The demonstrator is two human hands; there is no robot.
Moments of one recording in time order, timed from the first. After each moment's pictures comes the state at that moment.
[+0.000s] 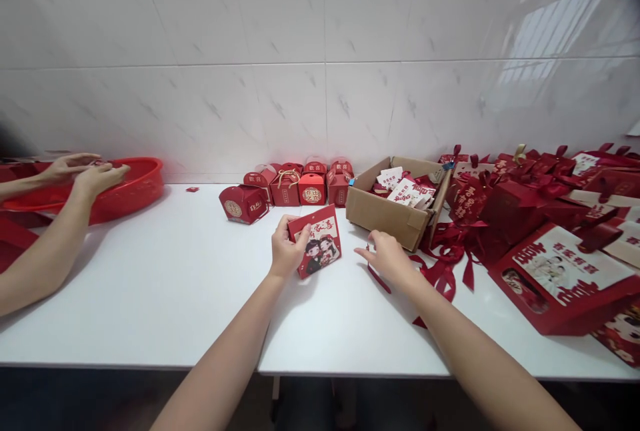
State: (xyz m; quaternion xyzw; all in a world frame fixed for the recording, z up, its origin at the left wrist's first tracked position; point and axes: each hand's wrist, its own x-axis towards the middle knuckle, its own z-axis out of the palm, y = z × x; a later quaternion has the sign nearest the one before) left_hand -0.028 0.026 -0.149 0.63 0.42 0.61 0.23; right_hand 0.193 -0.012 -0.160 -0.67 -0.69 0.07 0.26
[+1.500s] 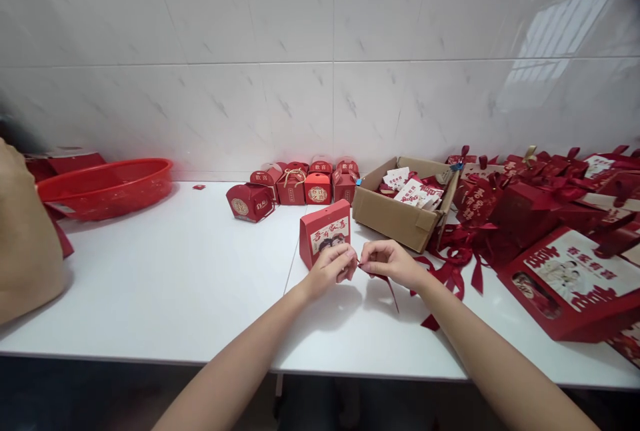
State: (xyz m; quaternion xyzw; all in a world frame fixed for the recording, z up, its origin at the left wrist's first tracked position) left_hand 0.003 -0.013 -0.150 0.71 0.27 0.36 0.55; right_hand 0.187 -0.032 -0.145 -0.33 -0.67 0.52 0.42
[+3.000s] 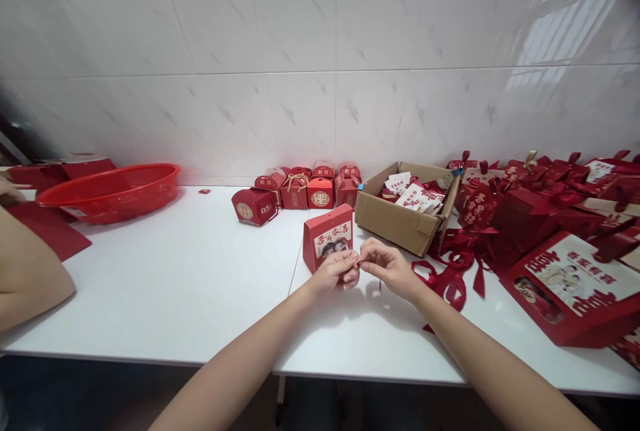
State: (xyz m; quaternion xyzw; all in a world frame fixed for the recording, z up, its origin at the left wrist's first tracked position) left_hand 0.012 -0.009 -0.158 0.57 0.21 0.34 0.72; right_hand 0.175 -0.031 -0.158 -0.29 -0.71 0.38 0.51
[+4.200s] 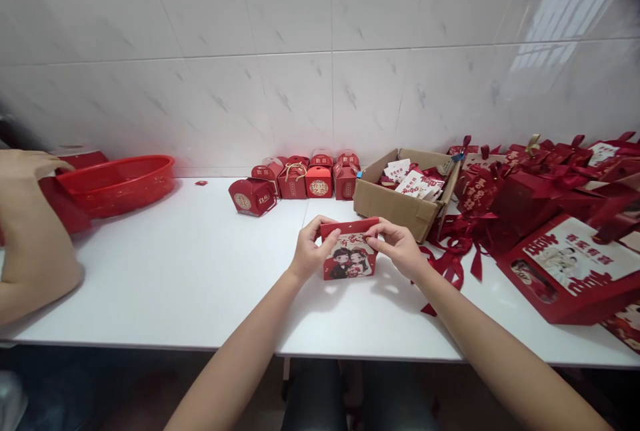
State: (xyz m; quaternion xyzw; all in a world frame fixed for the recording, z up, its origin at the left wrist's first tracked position) left_hand -0.014 -0.004 -0.140 0.71 0.31 0.52 0.34; right_hand 0.183 -0.034 -0.147 -0.36 -0.65 0.38 0.55
